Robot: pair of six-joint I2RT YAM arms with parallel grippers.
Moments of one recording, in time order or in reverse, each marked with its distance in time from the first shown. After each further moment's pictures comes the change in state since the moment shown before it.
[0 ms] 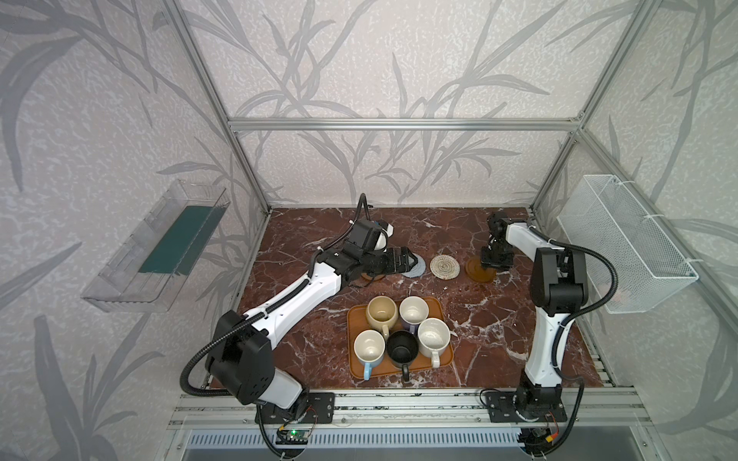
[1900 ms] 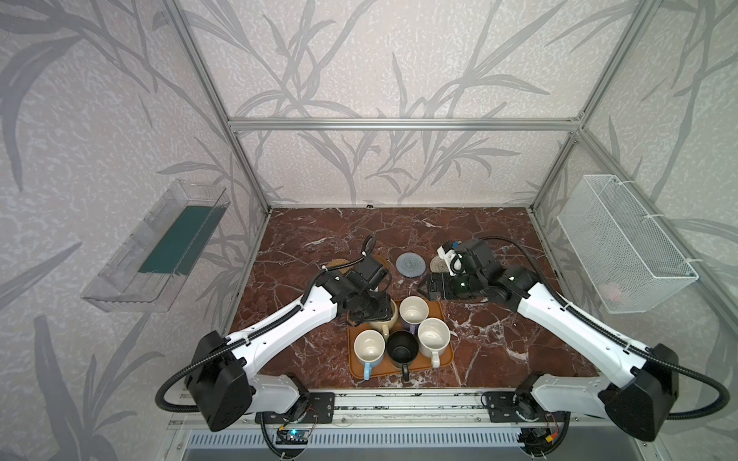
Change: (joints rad) left arm -0.185 -0.140 -0.145 -0.479 -0.195 -0.143; right arm 0.633 -0.857 -0.531 0.261 -0.333 0.346
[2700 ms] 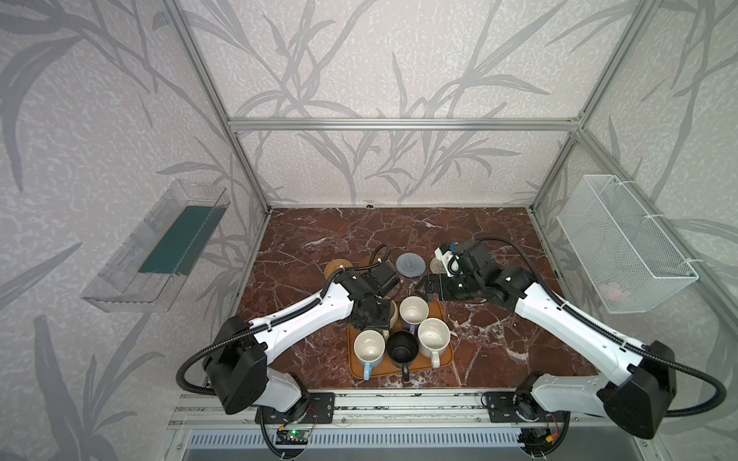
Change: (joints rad) left arm -0.049 0.102 0.037 -0.101 -0.114 0.047; right arm 0.014 0.006 -0.006 0.012 0.002 0.000
